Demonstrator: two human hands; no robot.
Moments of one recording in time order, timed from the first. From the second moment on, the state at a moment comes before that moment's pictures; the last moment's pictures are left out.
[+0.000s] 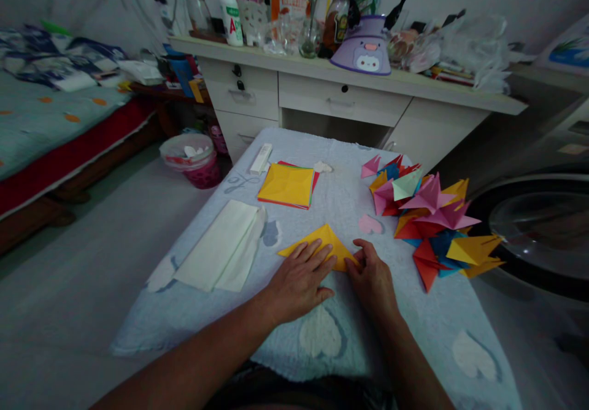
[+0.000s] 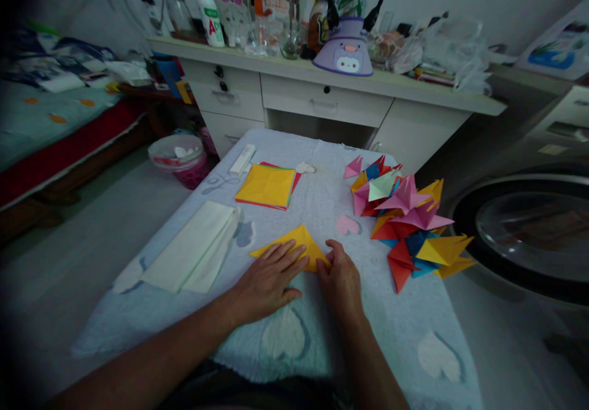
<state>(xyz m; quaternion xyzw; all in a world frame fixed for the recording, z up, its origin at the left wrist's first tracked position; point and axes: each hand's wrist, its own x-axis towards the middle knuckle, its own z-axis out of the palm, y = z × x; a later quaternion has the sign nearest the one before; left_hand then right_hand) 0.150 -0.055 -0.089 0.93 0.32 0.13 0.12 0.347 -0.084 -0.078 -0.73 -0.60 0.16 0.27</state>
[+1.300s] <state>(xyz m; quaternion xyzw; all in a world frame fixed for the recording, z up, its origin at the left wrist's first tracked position) 0.149 -0.055 -0.087 0.94 0.31 0.10 0.14 0.353 -0.091 -0.108 -0.72 -0.67 -0.03 0.17</state>
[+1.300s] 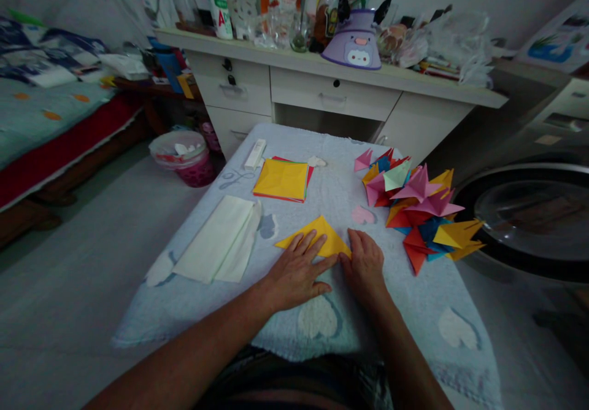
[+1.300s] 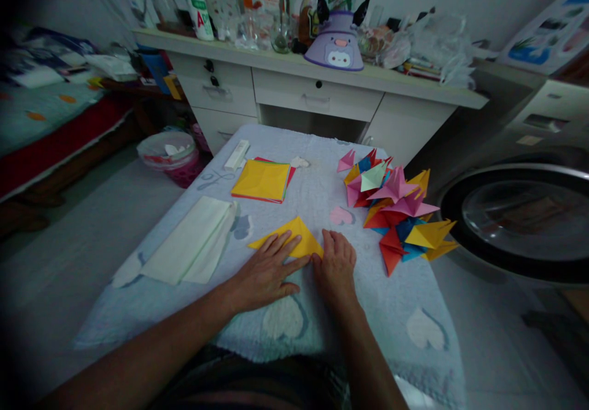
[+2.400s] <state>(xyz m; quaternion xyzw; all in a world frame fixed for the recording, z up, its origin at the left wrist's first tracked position) 0.076 -0.072 -0.067 0.91 0.40 -0.03 0.04 0.344 -0.094 -0.092 -0.75 -0.64 -0.02 0.12</state>
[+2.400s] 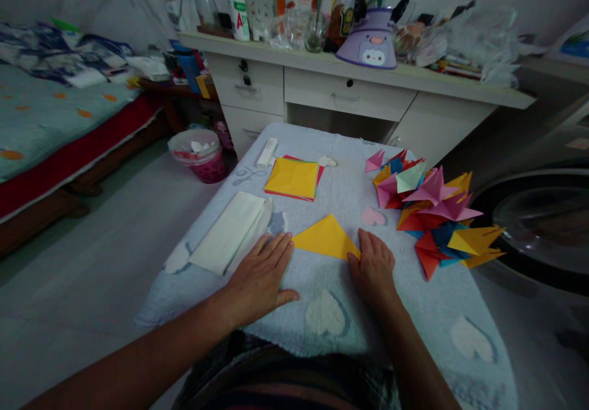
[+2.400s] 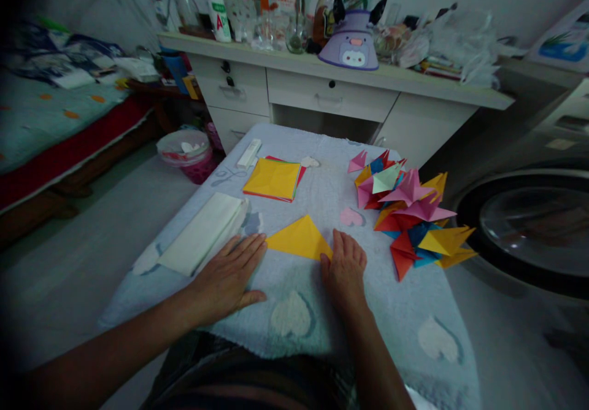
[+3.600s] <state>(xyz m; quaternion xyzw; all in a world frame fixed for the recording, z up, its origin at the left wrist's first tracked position) 0.131 -0.071 -0.090 0.92 0.36 0.10 0.08 0.300 -0.082 -0.084 -0.76 -0.63 -0.02 0.12</state>
